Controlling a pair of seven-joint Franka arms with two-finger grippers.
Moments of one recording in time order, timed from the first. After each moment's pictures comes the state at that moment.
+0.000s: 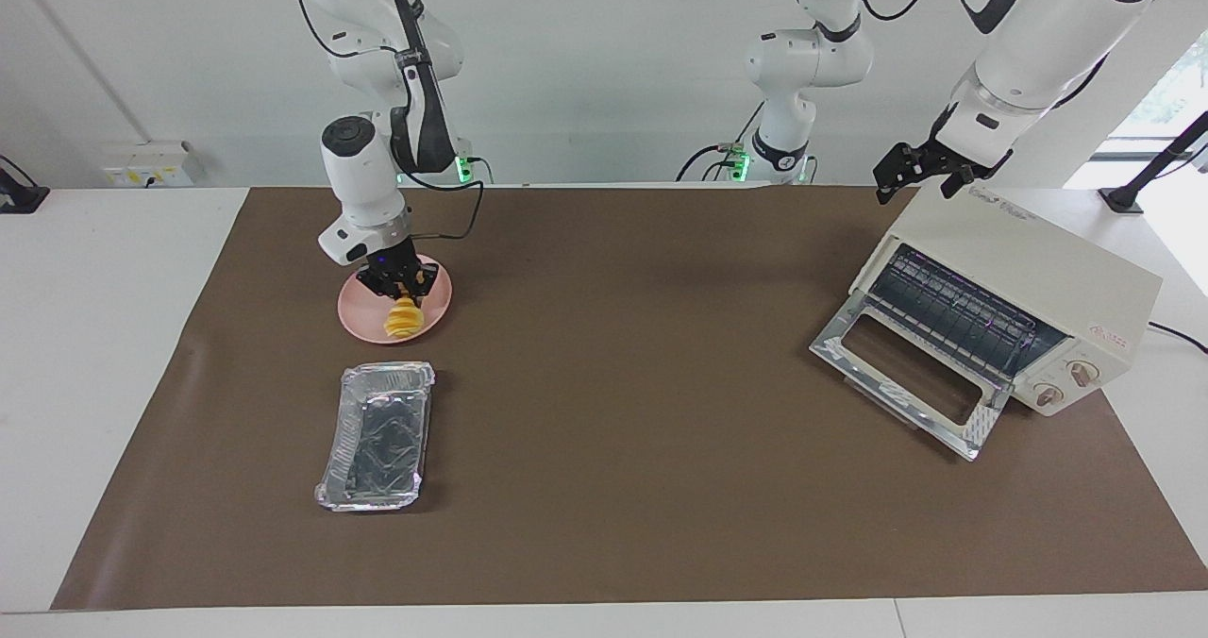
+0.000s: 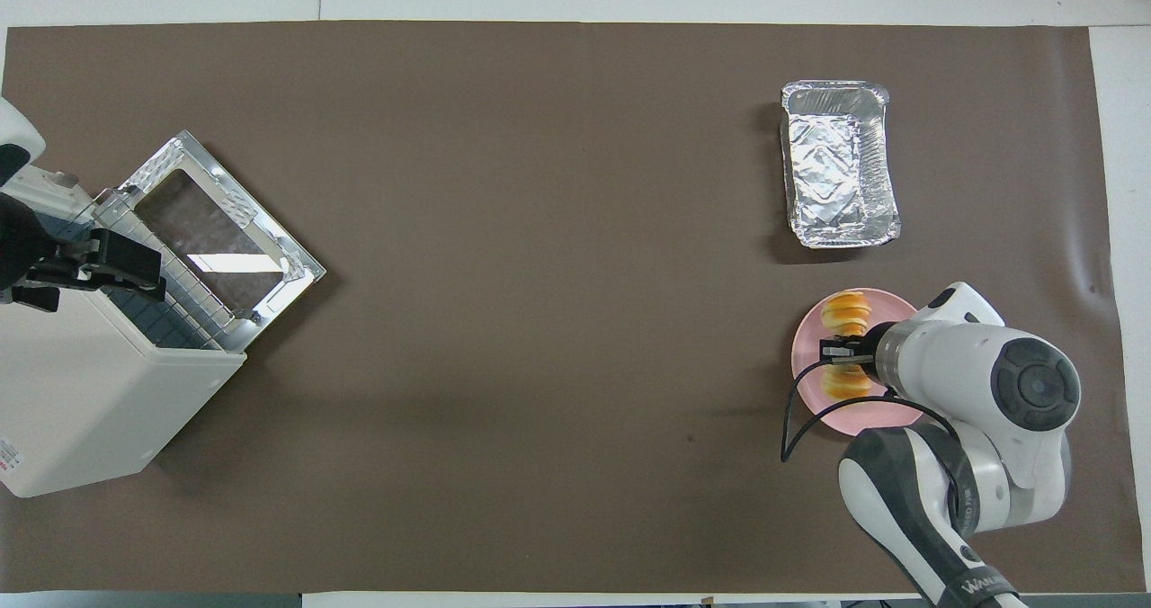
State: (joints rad) left arm -0.06 -0.03 -0.04 -1.60 -0.01 1.40 -0.12; right arm 0.12 -0.12 -0.02 -2.60 -0.03 2.59 0.15
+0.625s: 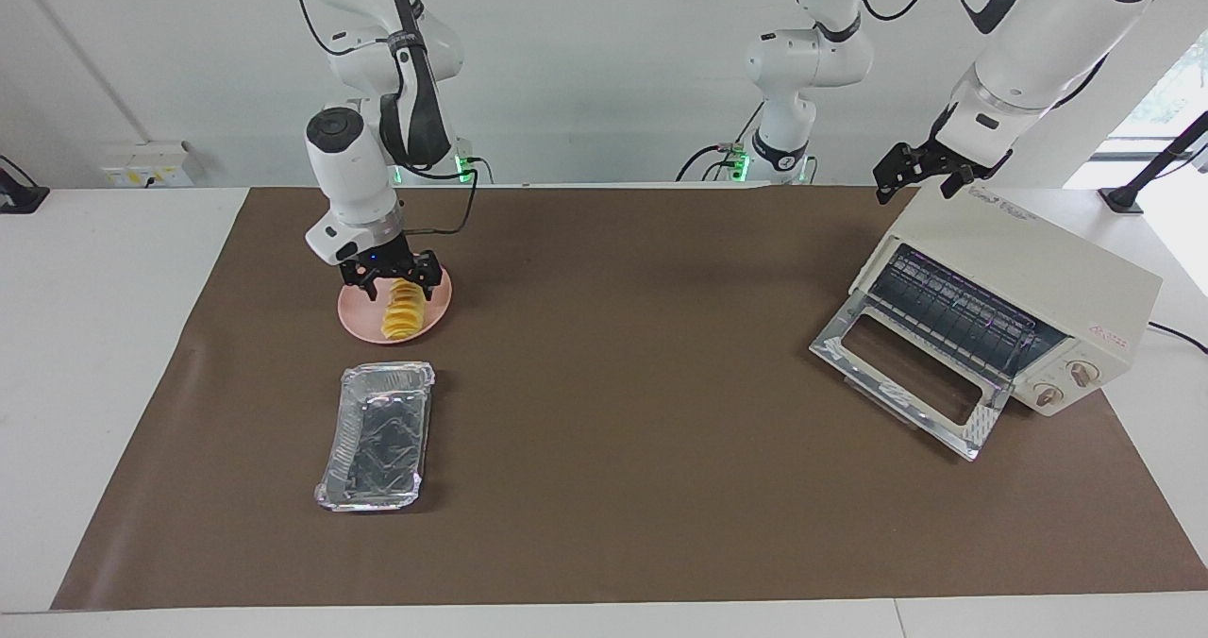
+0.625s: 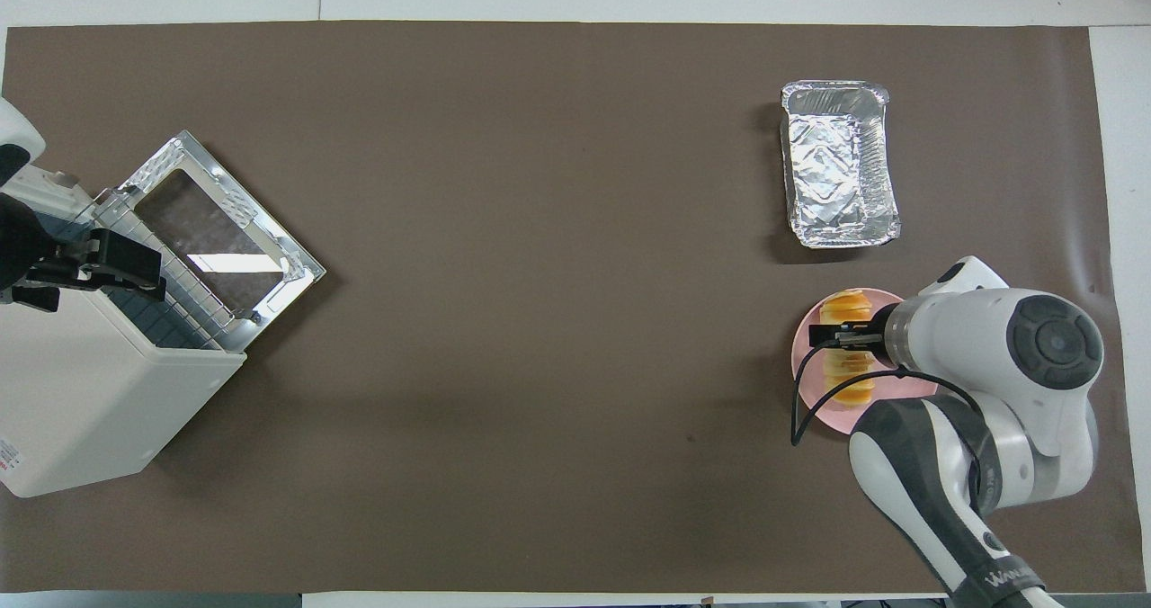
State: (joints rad) left arm -0.06 -0.03 -0.04 -1.60 -0.01 1.40 -0.12; right arm 0.12 -0.13 -0.02 -2.37 -0.03 2.29 0.14
